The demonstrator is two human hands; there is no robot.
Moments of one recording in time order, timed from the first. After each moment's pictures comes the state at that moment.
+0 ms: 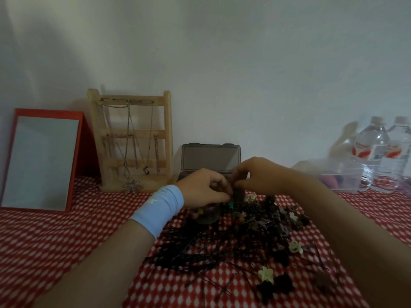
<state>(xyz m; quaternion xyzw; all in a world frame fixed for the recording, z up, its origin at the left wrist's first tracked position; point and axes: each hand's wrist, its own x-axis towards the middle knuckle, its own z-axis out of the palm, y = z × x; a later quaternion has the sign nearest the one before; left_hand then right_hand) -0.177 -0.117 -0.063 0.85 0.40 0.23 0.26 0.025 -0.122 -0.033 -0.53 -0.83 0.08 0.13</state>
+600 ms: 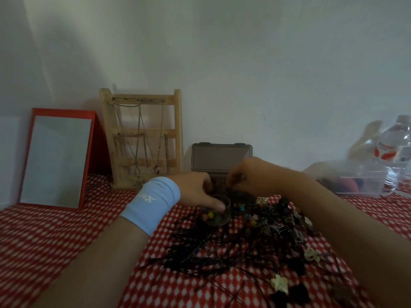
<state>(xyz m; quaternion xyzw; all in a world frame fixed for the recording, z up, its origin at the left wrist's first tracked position) -0.205 -0.123 -0.040 0.82 0.55 0.00 0.14 -0.003 -0.100 -0.036 -0.48 -0.87 0.05 0.09</state>
